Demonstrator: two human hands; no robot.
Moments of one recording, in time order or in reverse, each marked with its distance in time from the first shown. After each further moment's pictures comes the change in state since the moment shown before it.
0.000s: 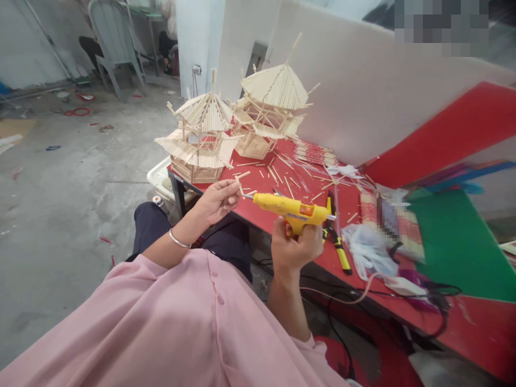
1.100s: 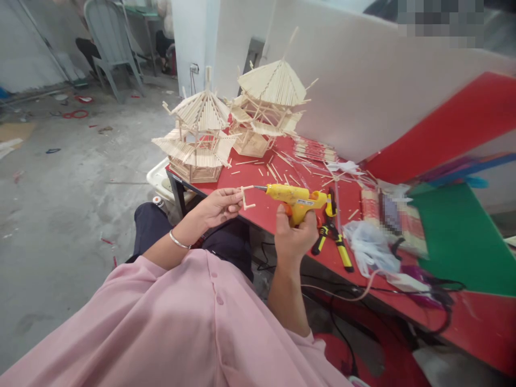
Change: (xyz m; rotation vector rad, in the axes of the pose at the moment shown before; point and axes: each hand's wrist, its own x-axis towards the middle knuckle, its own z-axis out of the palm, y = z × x) left_hand -0.001 -0.007 -0.008 0.055 -0.115 -0.210; right_hand 0.005 -0.001 0.010 0.360 -0.198 0.521
